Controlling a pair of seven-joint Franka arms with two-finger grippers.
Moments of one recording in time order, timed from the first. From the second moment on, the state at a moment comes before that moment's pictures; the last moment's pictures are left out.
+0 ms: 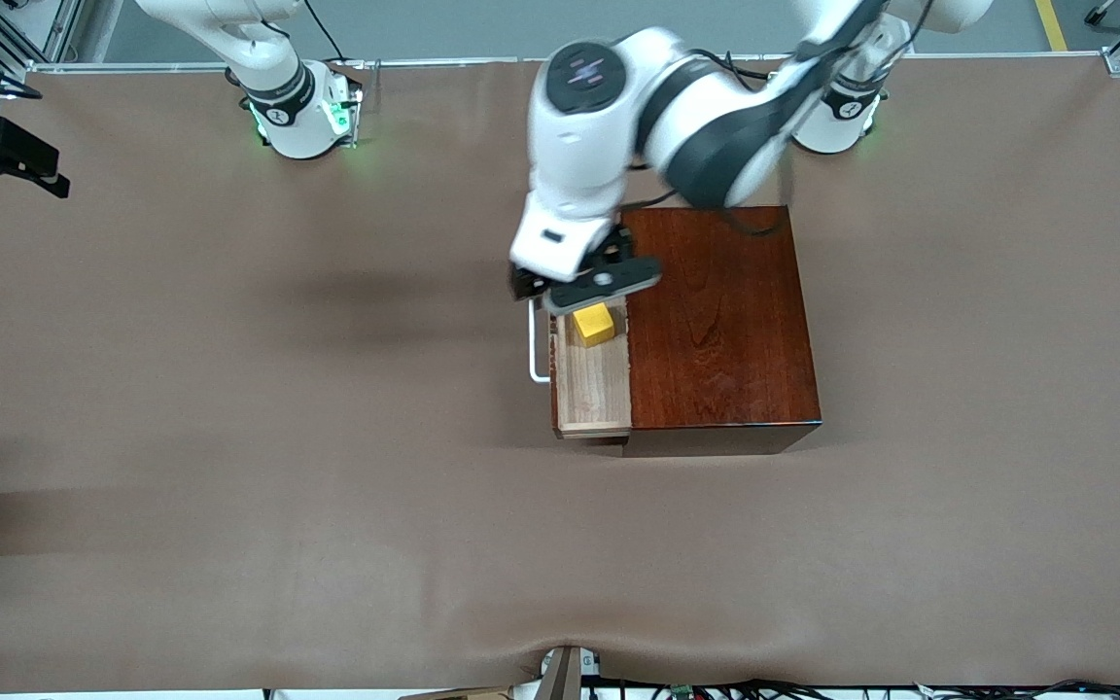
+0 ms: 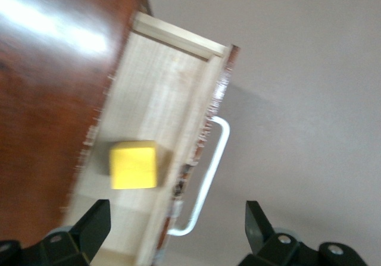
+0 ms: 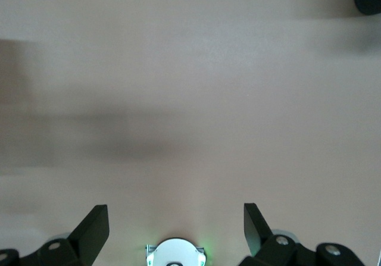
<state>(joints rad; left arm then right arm) -0.66 0.57 -0.25 -1.25 0.18 1.91 -1.31 0.00 -0.09 -0.04 -1.54 -0.02 1.37 -0.07</state>
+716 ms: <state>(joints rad) -0.98 0.81 0.06 -1.17 0.18 2.11 -1.62 0.00 -0.08 -0.04 -1.54 -0.02 1.40 -0.07</state>
